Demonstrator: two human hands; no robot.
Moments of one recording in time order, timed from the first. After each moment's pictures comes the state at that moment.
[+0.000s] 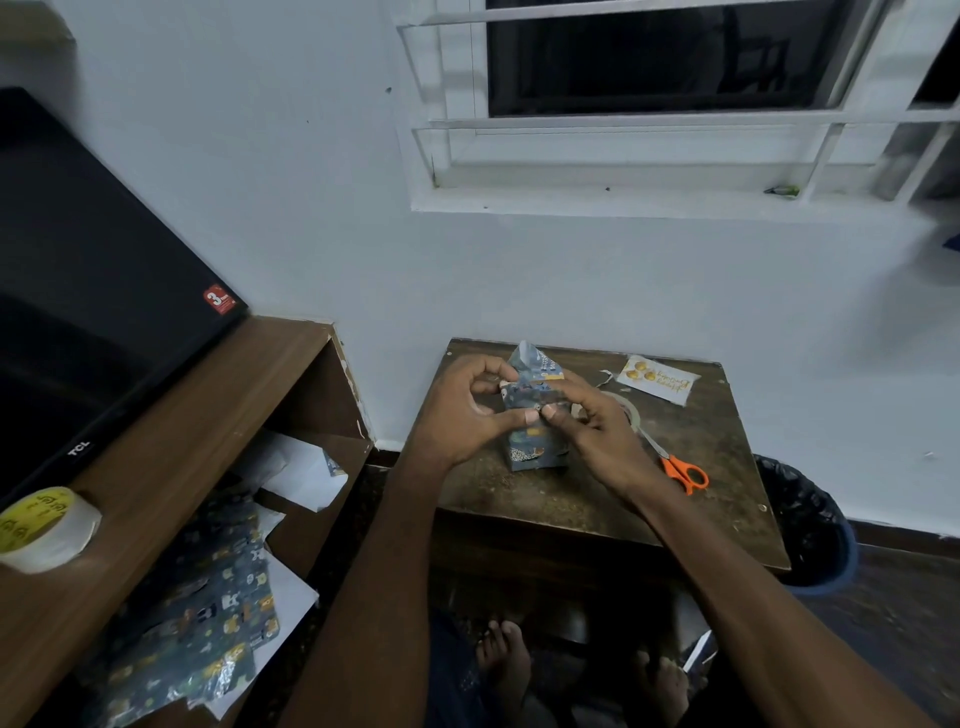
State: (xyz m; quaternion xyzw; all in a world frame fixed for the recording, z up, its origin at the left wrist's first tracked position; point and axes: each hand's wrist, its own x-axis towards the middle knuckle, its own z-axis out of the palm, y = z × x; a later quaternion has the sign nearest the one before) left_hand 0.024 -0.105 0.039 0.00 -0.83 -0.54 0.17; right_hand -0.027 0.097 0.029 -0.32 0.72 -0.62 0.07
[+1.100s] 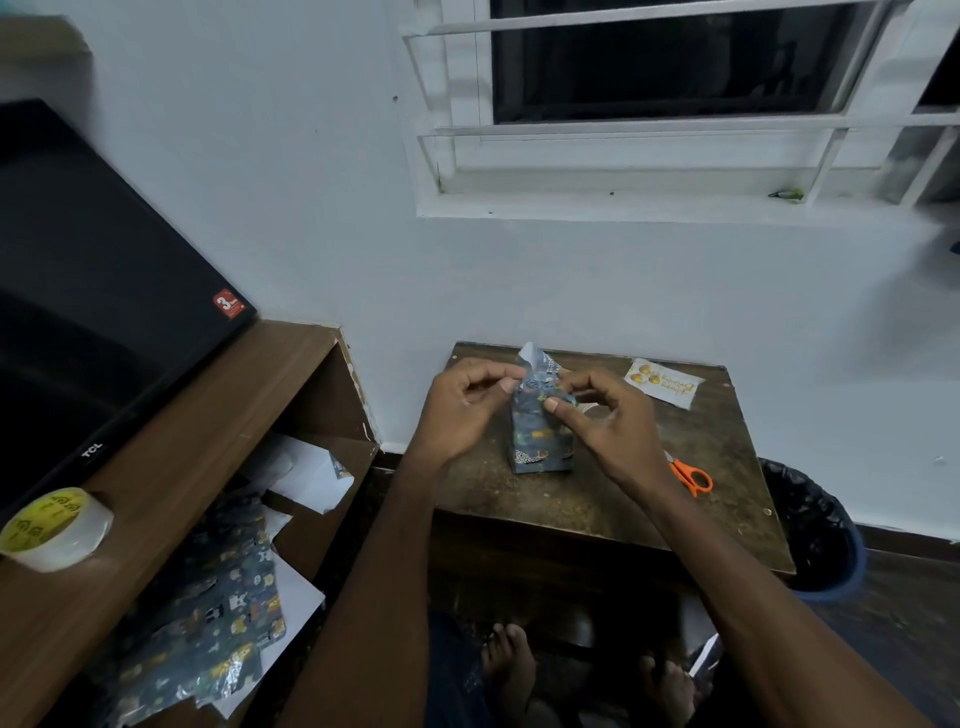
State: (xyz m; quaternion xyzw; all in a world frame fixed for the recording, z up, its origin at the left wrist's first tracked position) left_hand 0.023 -0.103 0.048 0.00 -0.77 -0.61 0.20; right_hand -0.029 0.104 0.034 -0.28 0.76 -0.58 -0.09
